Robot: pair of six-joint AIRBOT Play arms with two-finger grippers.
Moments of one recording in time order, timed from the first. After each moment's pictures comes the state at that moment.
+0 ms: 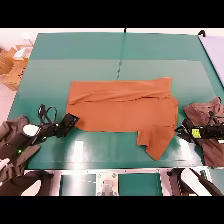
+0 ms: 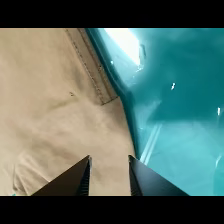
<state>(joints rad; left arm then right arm) -0.13 -0.97 0.28 0.58 -0.48 -1.58 -0.66 -0.96 0.49 -1.10 1.17 1.62</state>
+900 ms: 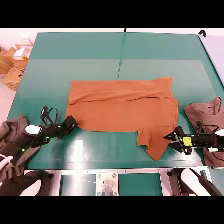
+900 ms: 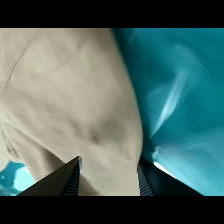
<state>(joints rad) -0.13 -1.02 0.27 0.39 -0.45 -1.38 -0.66 -0.95 0.31 -1.02 1.21 1.60</state>
